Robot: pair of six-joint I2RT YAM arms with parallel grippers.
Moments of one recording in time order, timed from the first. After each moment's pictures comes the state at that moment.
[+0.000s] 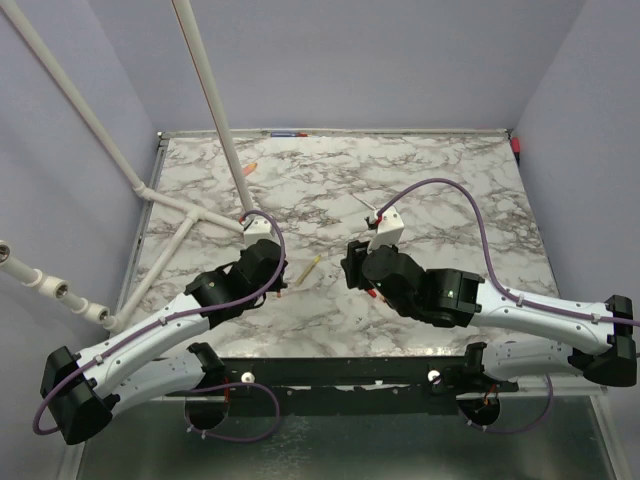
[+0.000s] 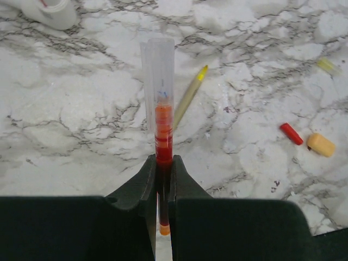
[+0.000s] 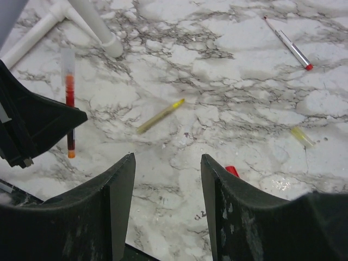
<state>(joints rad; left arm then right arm) -0.85 0.90 0.72 -0.53 -0.40 -0.65 1.26 1.15 1.05 -0.45 0.72 0.58</state>
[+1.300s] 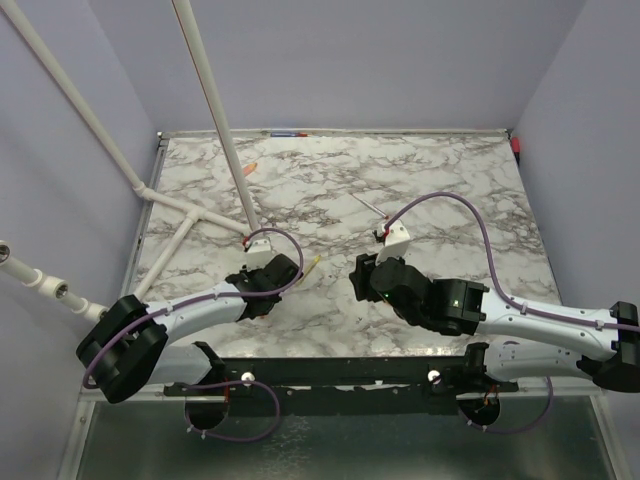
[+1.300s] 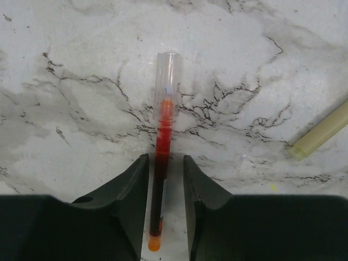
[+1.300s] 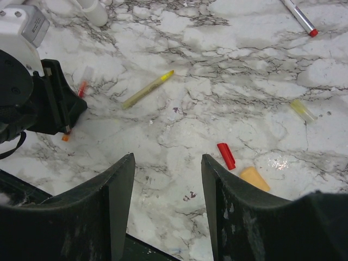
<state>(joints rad) -0.79 1.25 0.52 -0.40 -0.58 -0.83 1.25 1.06 0.88 -0.44 0.67 0.63</state>
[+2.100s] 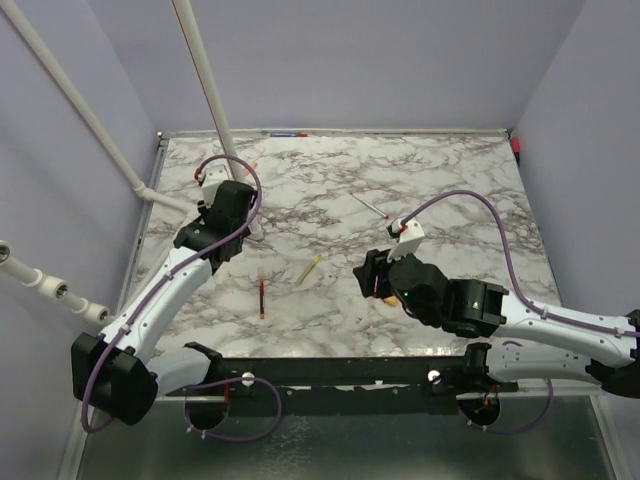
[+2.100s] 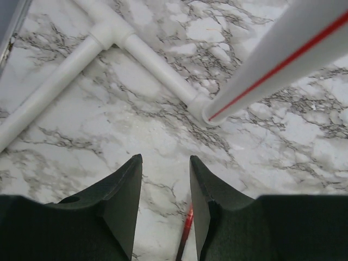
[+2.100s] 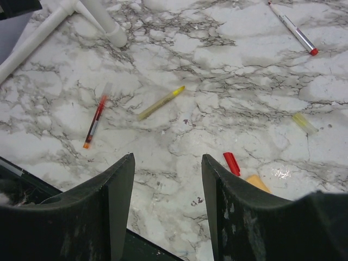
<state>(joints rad) -0.44 1.15 0.98 -0.60 -0.57 -0.54 1.25 0.97 0.89 -0.44 0.67 0.60</state>
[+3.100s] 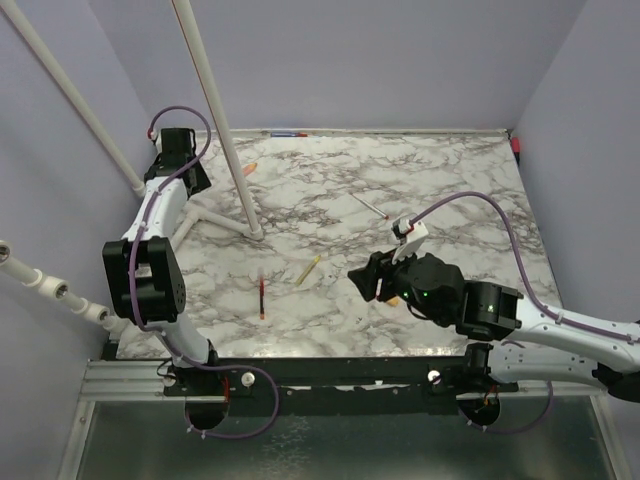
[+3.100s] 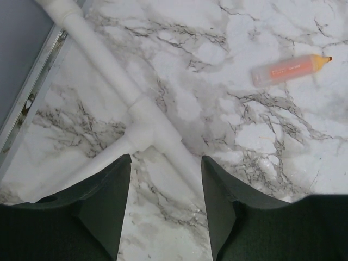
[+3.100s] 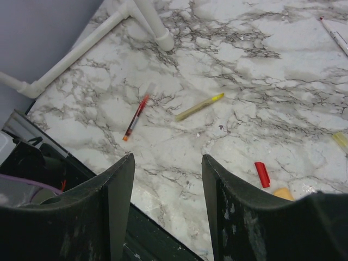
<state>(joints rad) 0.09 1.67 1.37 -0.50 -0.25 -0.36 1.25 0.90 0.89 -0.36 0.53 0.54</state>
